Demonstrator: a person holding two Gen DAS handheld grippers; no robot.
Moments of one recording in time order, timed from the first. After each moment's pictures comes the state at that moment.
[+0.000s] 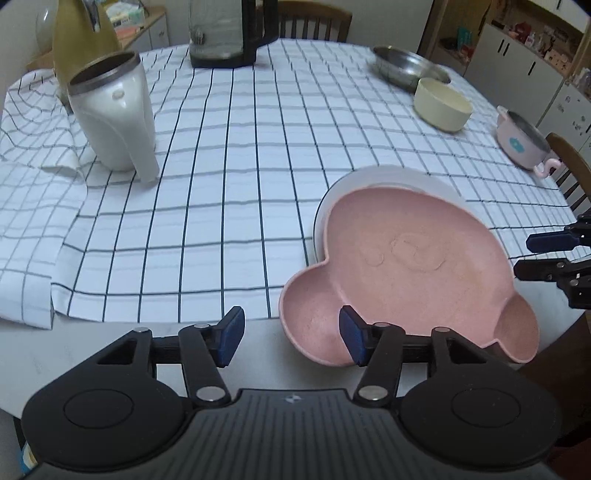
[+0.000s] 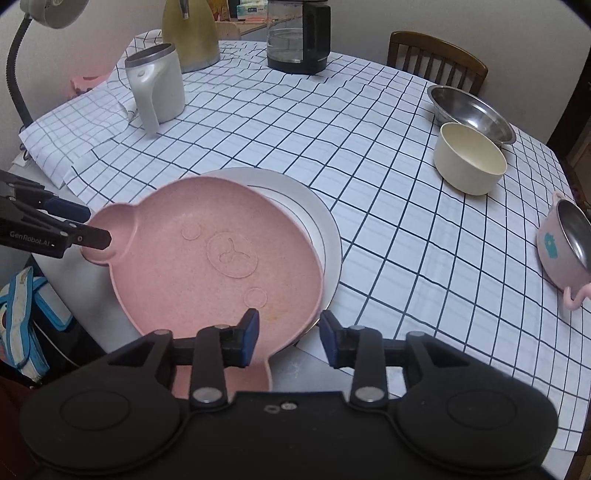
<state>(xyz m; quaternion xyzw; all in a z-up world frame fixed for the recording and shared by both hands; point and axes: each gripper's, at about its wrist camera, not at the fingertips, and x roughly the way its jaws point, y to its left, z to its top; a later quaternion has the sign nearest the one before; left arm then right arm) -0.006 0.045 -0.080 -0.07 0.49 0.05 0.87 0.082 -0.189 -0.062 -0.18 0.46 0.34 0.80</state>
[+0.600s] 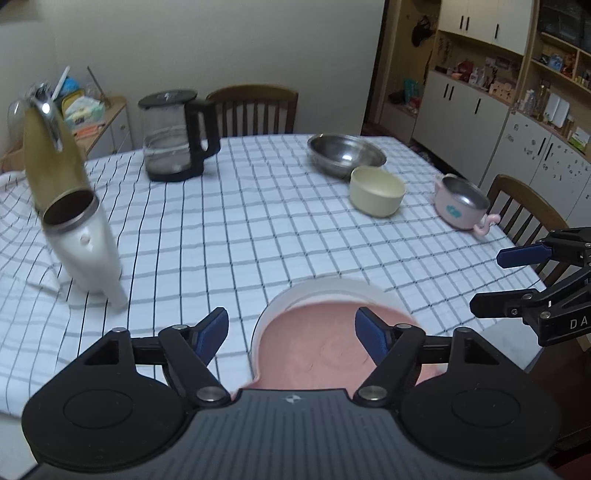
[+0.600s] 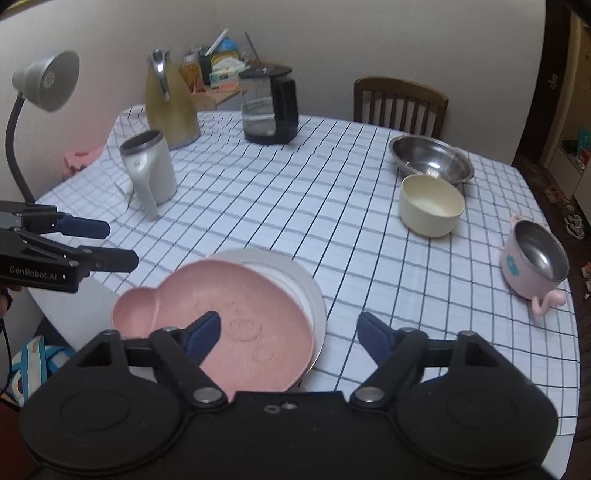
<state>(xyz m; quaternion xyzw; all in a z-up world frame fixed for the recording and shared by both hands) 0.013 0.007 -0.002 -0.04 0.38 -0.01 0.93 0.075 -0.209 0.004 -0.11 0.40 0.32 0.85</state>
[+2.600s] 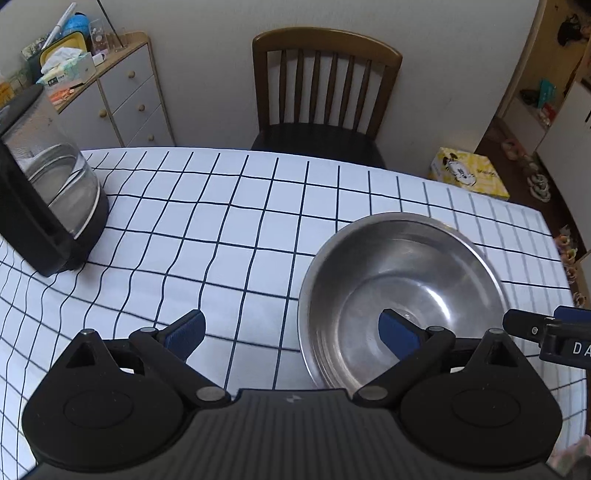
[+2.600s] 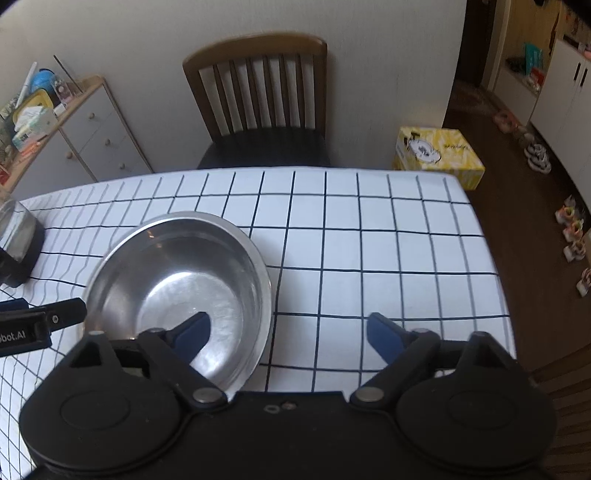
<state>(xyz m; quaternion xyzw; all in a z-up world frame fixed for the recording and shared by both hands) 0.516 -0.053 -0.088 -0.12 0.48 0.18 0.85 0.576 -0.263 -0.080 -0.05 0.50 0.20 0.84</state>
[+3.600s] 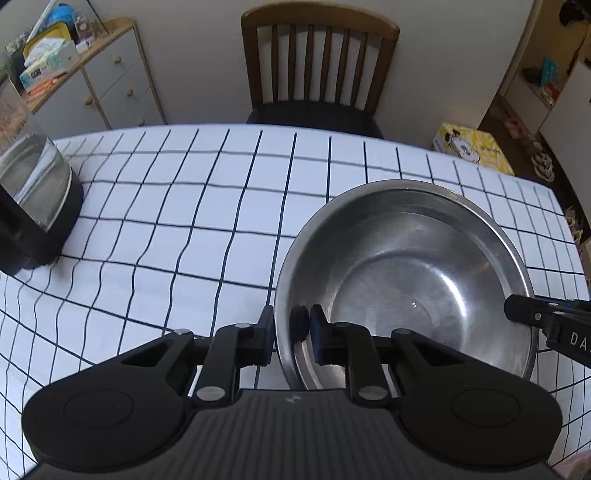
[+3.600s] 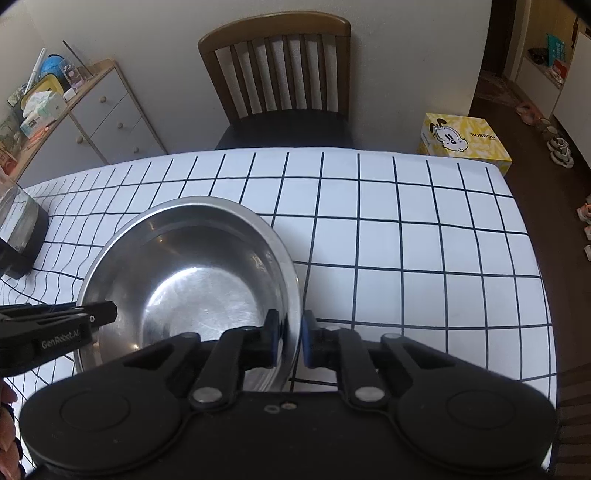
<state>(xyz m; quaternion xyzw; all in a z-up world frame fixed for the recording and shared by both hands) 0.537 -0.063 -0.113 -0.11 0.51 0.17 0.84 0.586 -0.244 -0.100 -0.05 0.52 0.23 0.82</state>
